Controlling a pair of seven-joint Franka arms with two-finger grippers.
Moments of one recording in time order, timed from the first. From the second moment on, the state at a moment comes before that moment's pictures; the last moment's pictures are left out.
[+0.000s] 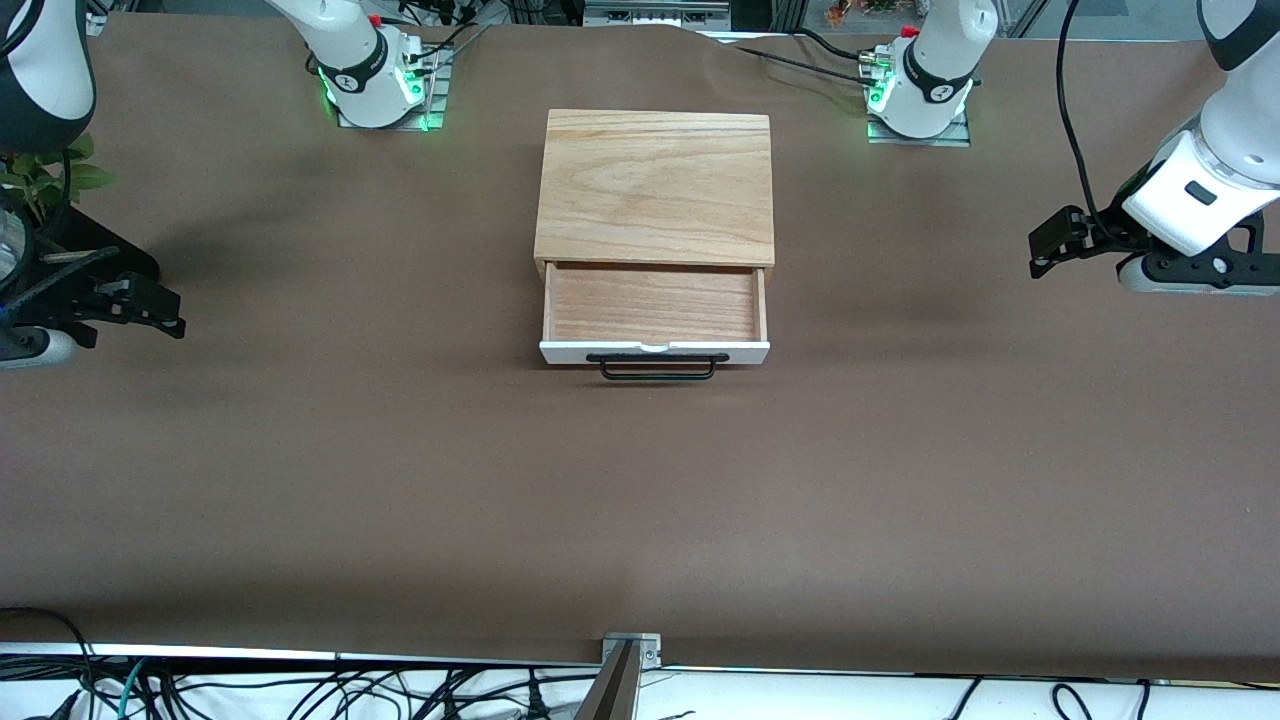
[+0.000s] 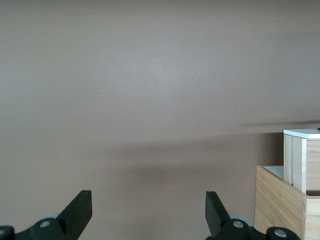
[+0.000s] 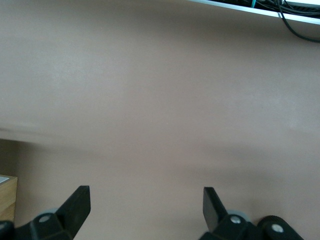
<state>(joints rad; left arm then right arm) -0.07 -0.01 -0.02 -1.69 0.01 1.68 -0.08 0.07 0.21 -0.09 -1.46 0.01 1.73 -0.15</state>
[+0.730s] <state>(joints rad) -0.07 -0.01 -0.02 -1.68 0.01 1.68 -0.08 0.18 0.33 -0.07 -1.47 0.13 1.90 -0.14</state>
